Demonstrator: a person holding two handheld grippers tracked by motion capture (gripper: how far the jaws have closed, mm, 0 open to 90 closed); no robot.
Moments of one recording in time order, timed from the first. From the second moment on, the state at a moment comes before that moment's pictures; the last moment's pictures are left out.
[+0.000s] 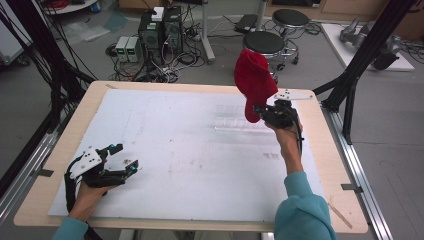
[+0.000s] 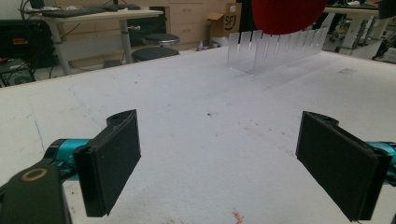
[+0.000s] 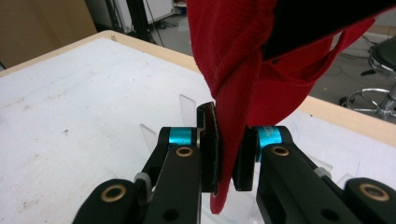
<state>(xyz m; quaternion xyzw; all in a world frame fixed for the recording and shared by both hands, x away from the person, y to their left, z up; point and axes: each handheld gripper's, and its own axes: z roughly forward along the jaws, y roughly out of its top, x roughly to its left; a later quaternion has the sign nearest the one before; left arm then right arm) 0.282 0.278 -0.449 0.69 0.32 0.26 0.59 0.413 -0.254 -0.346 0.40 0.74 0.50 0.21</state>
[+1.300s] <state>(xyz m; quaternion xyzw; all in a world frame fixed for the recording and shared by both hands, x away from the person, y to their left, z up) 0.269 0.282 -0.453 0.64 0.32 0.31 0.62 0.410 -0.251 -0.384 0.41 0.74 0.49 0.20</state>
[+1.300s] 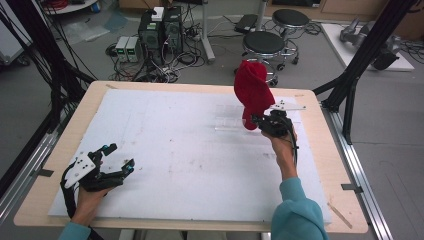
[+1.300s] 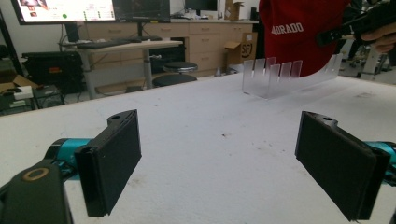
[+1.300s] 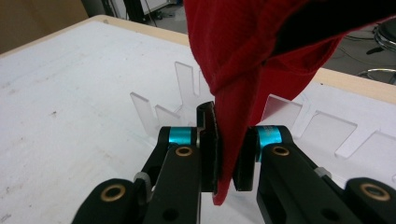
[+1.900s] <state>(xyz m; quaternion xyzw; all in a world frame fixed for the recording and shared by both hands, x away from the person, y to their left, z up) 0.267 0.283 -0.454 0.63 0.32 0.32 0.63 0.392 -0.253 -0.376 0.43 0.76 0.45 0.21</state>
